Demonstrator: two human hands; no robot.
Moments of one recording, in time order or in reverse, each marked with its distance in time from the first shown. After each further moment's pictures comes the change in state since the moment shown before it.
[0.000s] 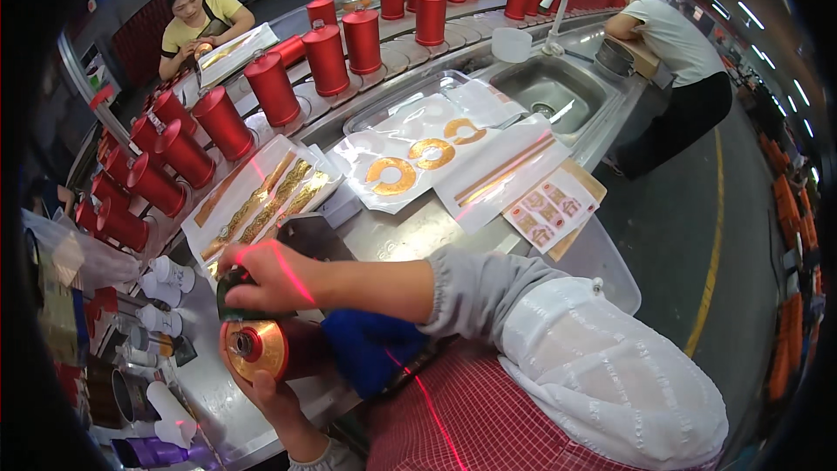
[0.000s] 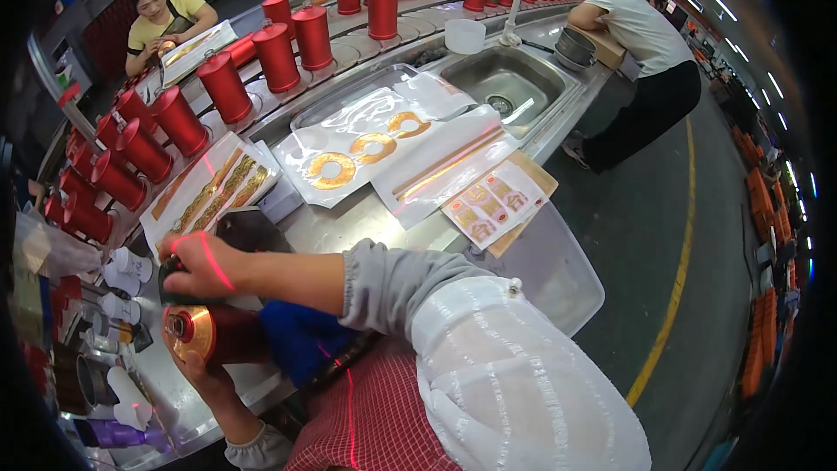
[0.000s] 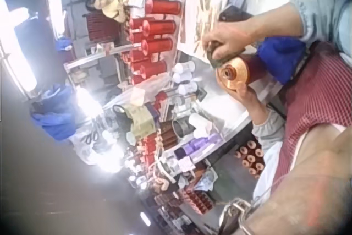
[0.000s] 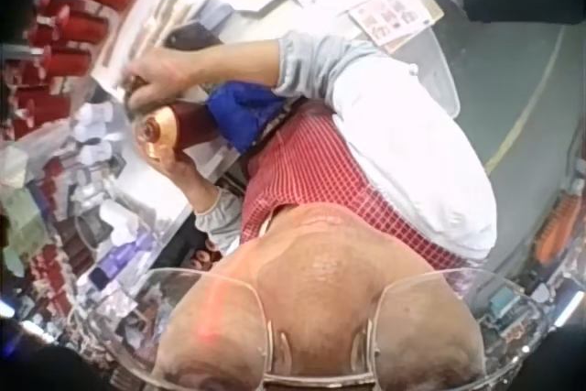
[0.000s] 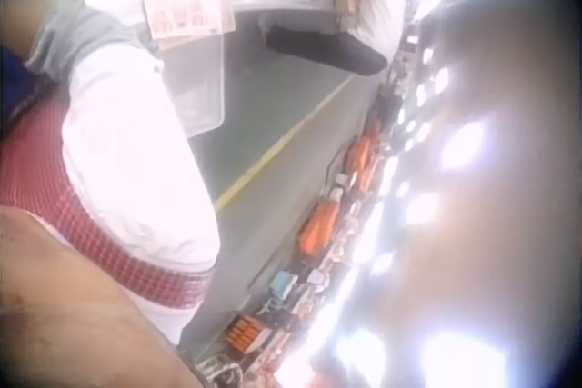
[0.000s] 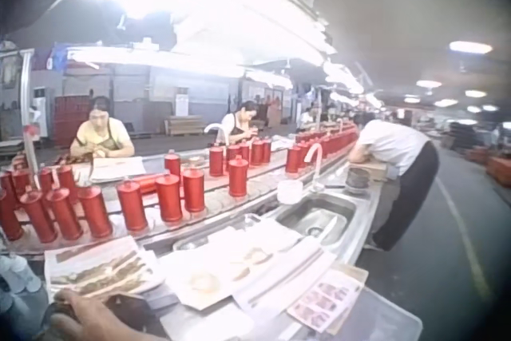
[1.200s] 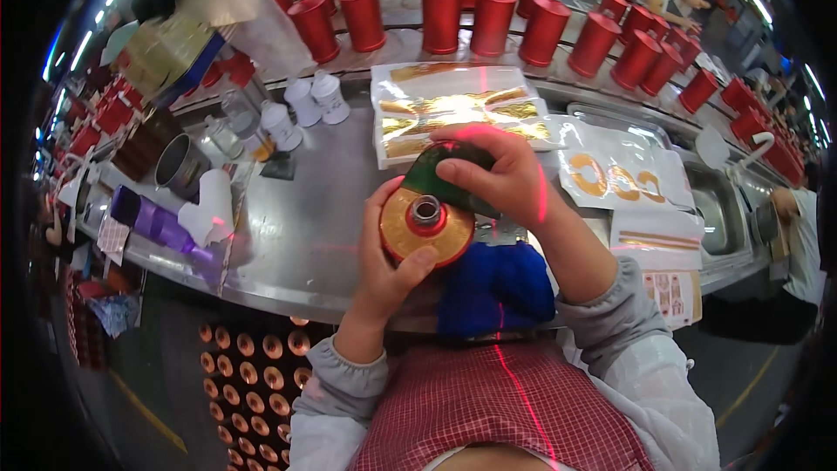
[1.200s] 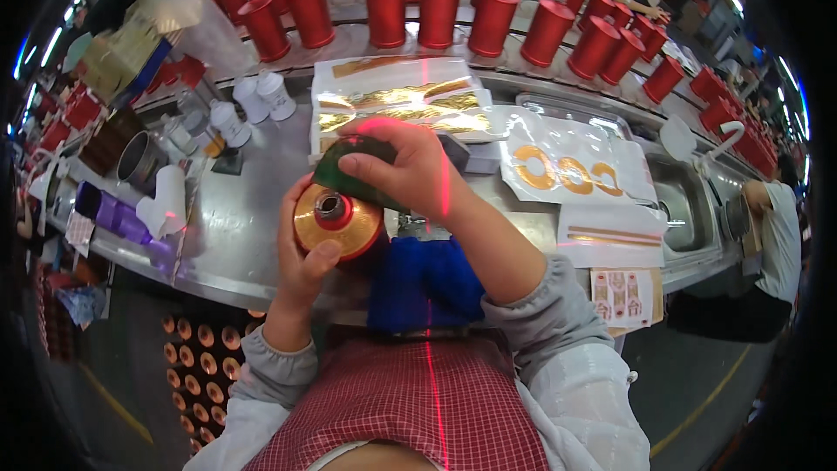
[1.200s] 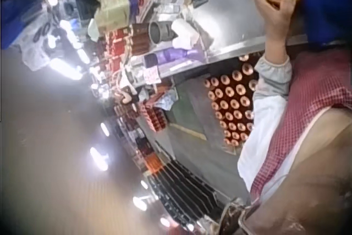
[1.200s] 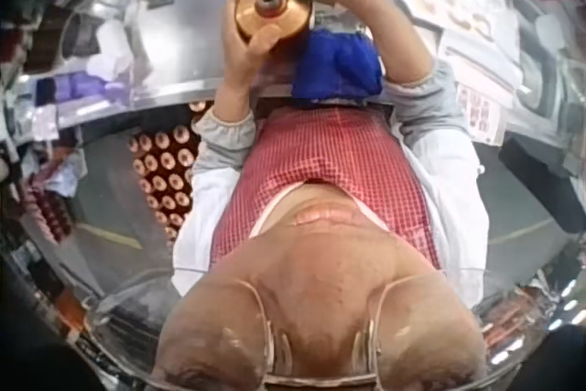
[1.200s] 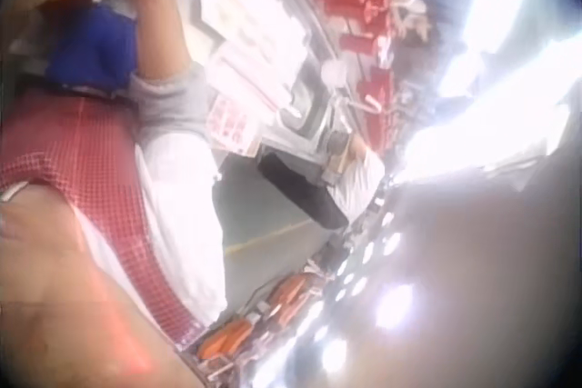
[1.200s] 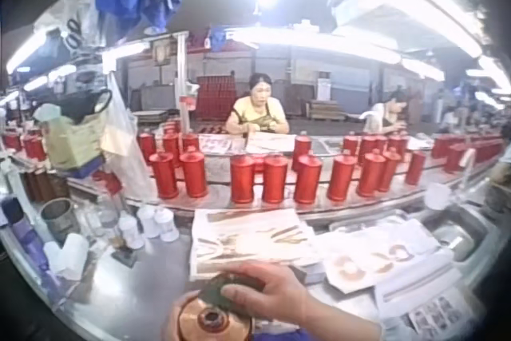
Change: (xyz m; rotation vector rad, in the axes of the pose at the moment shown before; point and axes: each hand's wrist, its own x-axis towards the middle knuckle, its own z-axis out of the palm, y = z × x) left_hand 0.000 0.014 0.006 -0.018 -0.004 0.021; right_hand 0.005 -0.006 -0.003 0.348 -0.124 0.140
